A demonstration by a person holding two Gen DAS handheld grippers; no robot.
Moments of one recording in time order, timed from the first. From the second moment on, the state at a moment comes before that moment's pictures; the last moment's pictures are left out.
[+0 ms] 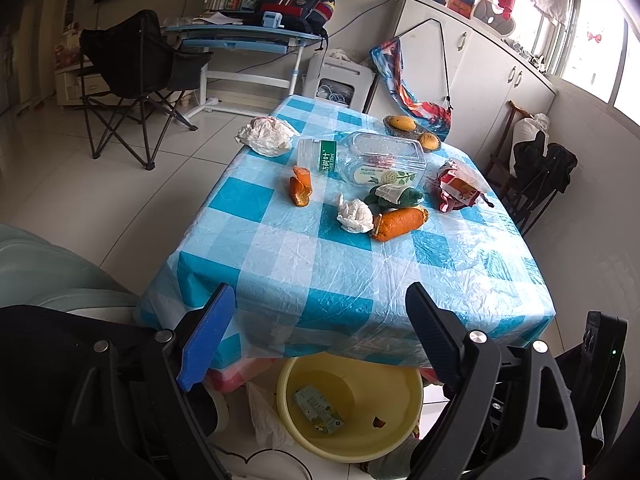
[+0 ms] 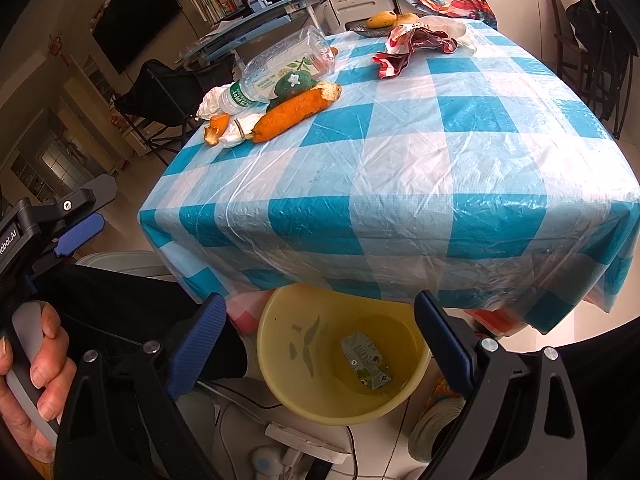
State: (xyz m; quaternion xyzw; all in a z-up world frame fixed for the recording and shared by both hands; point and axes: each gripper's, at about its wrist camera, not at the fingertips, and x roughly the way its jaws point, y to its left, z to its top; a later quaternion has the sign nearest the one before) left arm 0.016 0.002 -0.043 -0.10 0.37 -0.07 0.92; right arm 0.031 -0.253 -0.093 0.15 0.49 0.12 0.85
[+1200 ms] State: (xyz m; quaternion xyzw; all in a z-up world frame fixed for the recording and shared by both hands) left arm 0.017 0.003 -0.043 -0.10 0.37 -0.07 0.92; right arm 0.031 -0.247 -0.094 0.14 0.50 0.12 0.85
